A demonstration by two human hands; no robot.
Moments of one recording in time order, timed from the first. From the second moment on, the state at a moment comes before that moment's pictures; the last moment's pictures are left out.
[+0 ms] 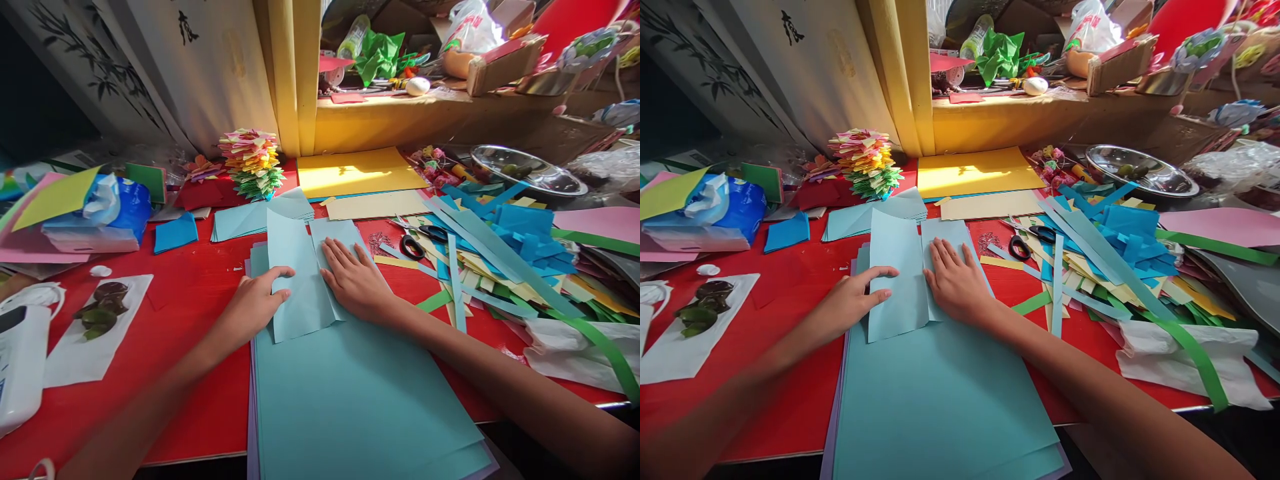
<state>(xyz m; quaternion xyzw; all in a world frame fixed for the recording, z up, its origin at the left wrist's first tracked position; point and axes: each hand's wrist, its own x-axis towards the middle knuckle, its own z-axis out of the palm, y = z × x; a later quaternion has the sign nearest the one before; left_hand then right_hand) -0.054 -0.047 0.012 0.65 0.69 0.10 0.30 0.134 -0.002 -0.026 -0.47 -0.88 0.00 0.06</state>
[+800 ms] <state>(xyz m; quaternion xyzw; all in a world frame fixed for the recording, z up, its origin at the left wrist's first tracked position) -0.055 -0.052 0.012 0.66 0.70 0.13 0.24 0.134 -0.015 -0.019 -0.45 -0.89 0.05 0.05</state>
